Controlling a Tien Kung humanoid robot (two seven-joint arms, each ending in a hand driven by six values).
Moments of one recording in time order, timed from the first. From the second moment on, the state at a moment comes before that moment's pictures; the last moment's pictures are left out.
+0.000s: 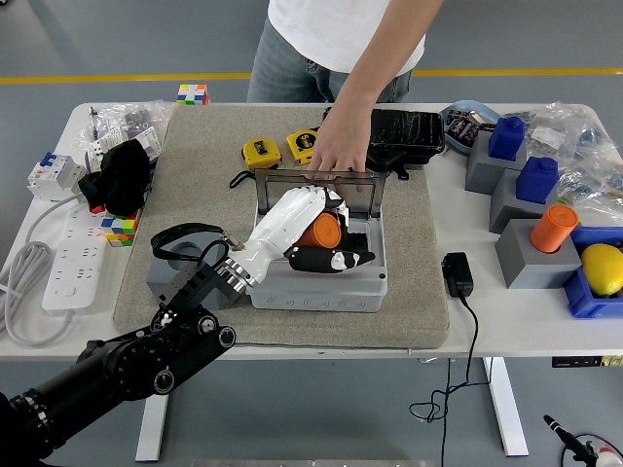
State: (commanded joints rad) left arm -0.56 0.03 -0.63 -0.93 1.66 0.48 -0.43; right arm 0.19 -0.07 1.44 0.18 -1.74 -0.13 -0.04
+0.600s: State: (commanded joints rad) left arm -0.56 0.03 -0.65 -0.95 1.72 0.46 -0.42; right arm 0.20 -0.07 1.45 0.18 -1.74 -0.13 -0.04
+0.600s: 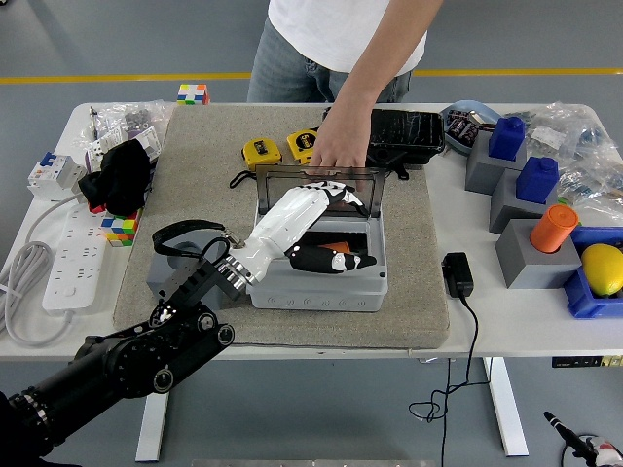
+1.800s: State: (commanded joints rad) left arm -0.51 0.13 -0.80 -1.32 1.85 0.39 -0.31; right arm 0.20 -0.07 1.44 0.18 -1.73 -0.13 -0.04
